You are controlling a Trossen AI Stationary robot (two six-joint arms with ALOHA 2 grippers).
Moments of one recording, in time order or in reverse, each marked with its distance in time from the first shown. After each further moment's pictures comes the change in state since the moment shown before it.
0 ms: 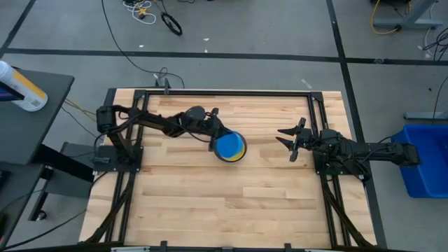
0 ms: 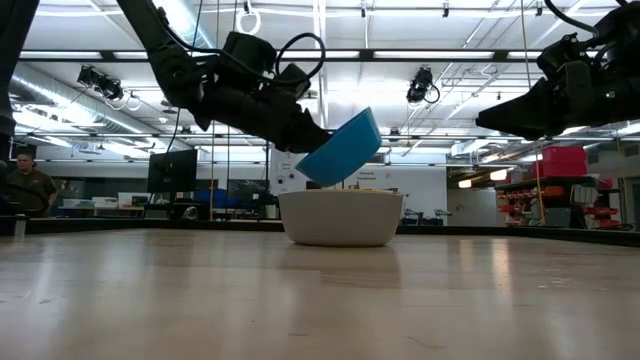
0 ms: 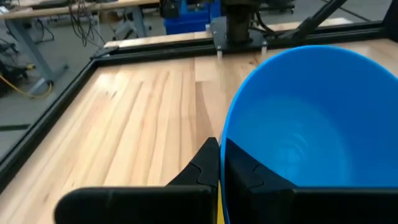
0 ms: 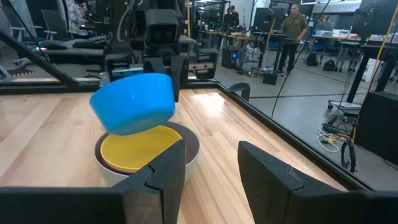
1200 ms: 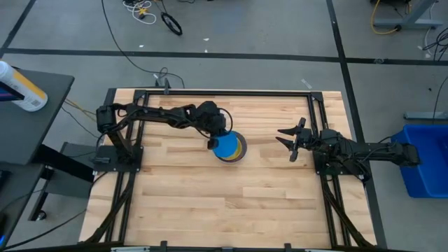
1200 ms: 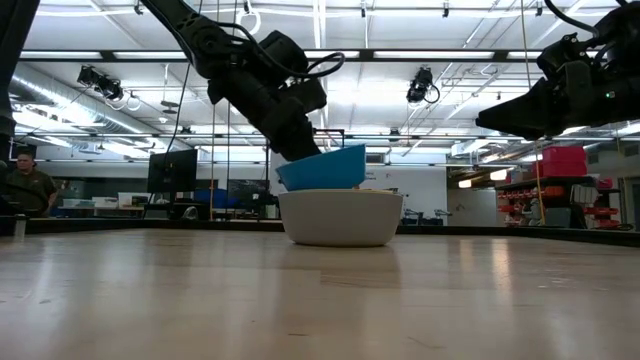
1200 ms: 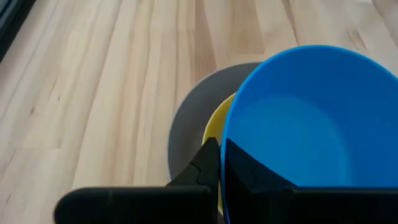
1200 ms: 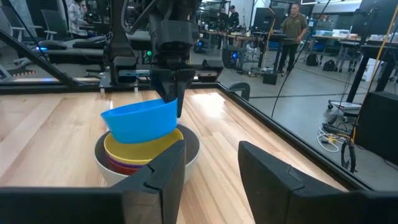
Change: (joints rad) left arm 0.015 0.000 0.253 -0.676 -0.034 0.027; right arm 0.000 0.000 0.000 0.000 0.000 0.000
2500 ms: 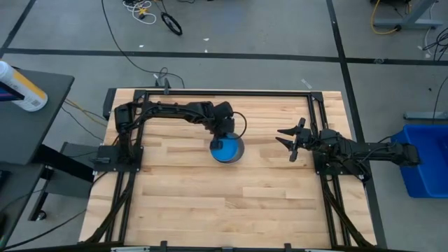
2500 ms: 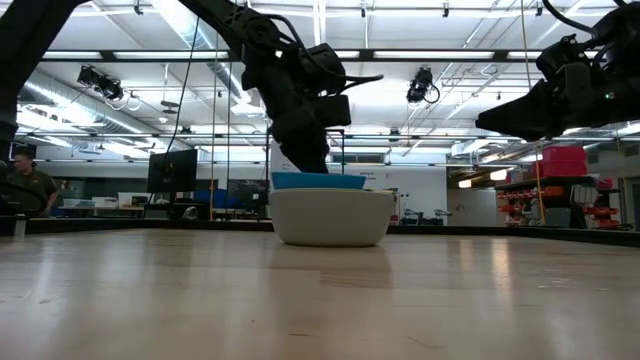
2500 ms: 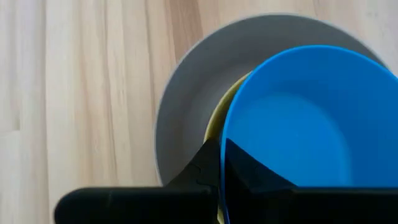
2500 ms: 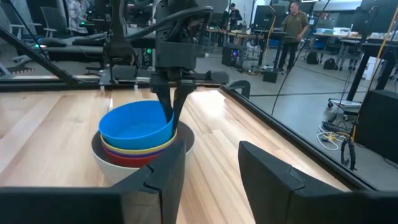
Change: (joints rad) left arm -0.026 0.196 0.359 -0.510 -0.027 0.129; right arm 0.000 0.010 0.000 0.000 0.000 0.000
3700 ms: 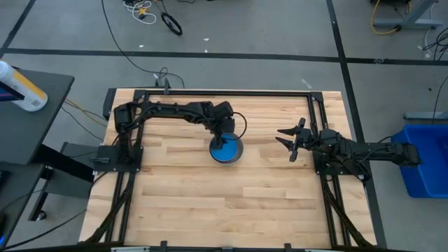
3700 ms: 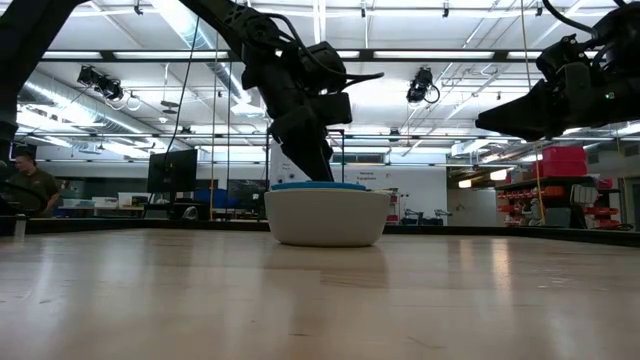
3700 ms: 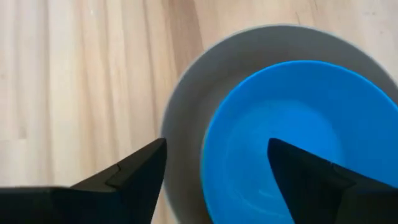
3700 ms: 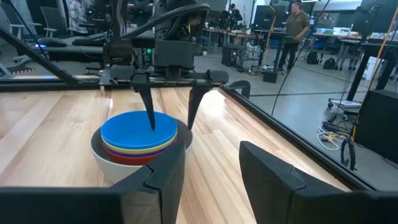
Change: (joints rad) left arm -0.001 -0.004 0.000 0.010 -0.006 0.023; right arm 0.000 0.000 0.000 0.000 0.000 0.000
